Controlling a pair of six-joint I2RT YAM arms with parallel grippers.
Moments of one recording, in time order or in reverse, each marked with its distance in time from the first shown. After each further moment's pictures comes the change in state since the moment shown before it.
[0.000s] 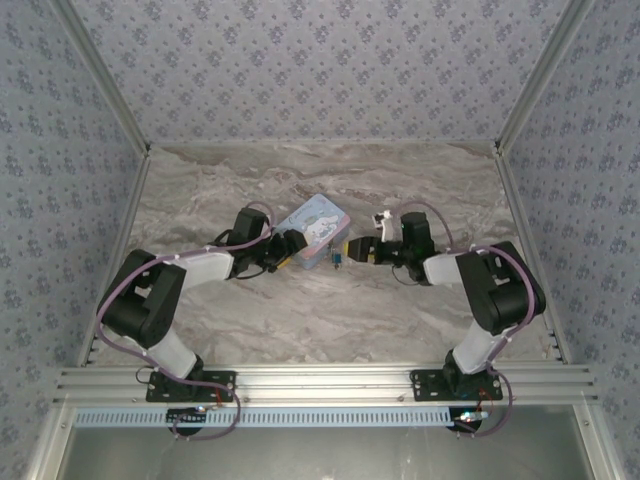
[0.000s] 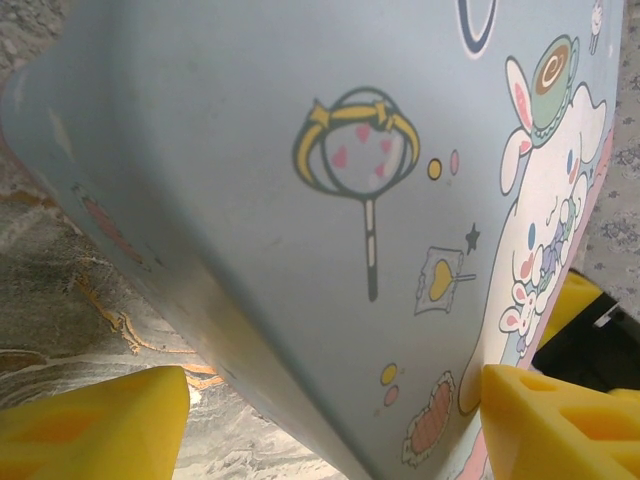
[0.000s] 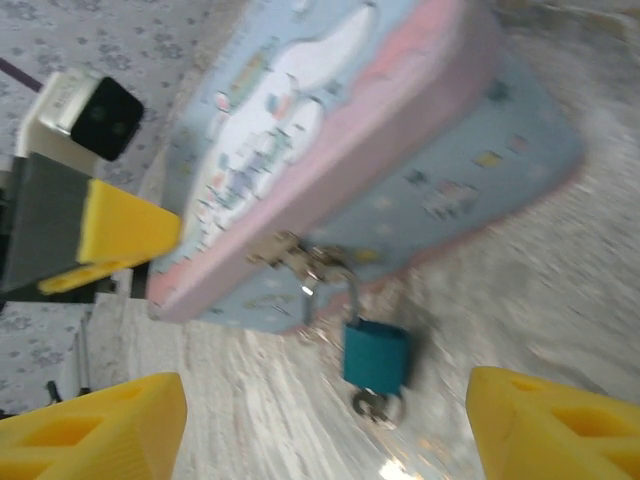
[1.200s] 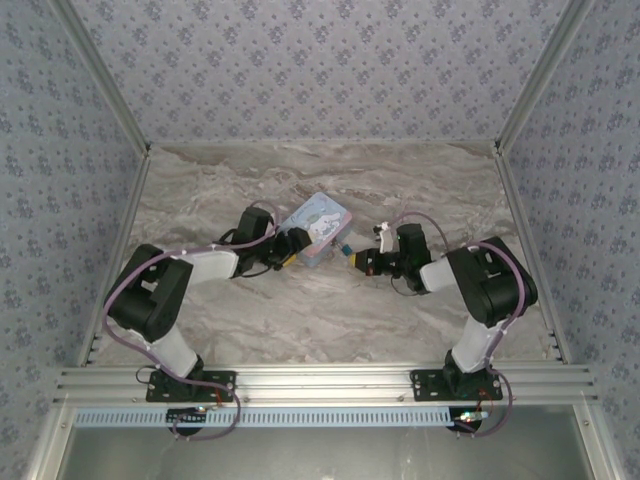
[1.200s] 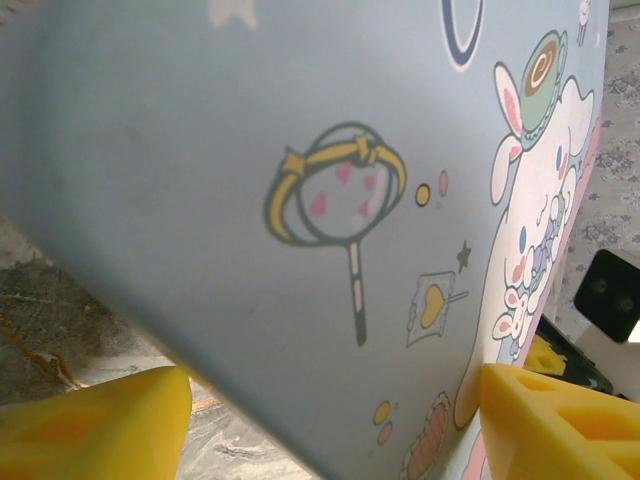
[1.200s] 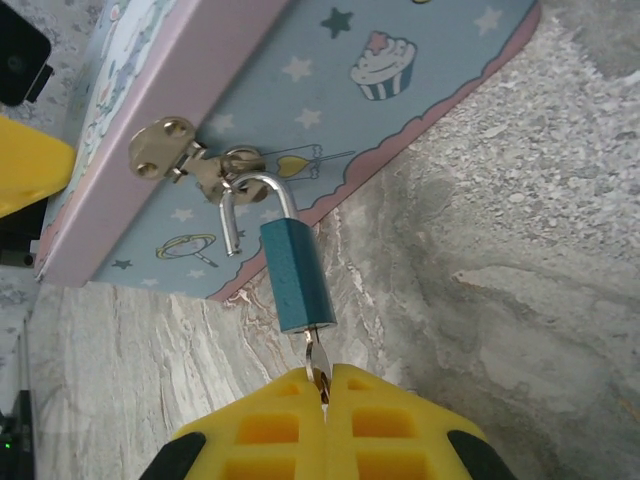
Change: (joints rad) left arm -0.021 0.048 0.017 0.068 0.006 -0.038; right arm 0.007 0.064 -0.089 0.076 0.089 -0.007
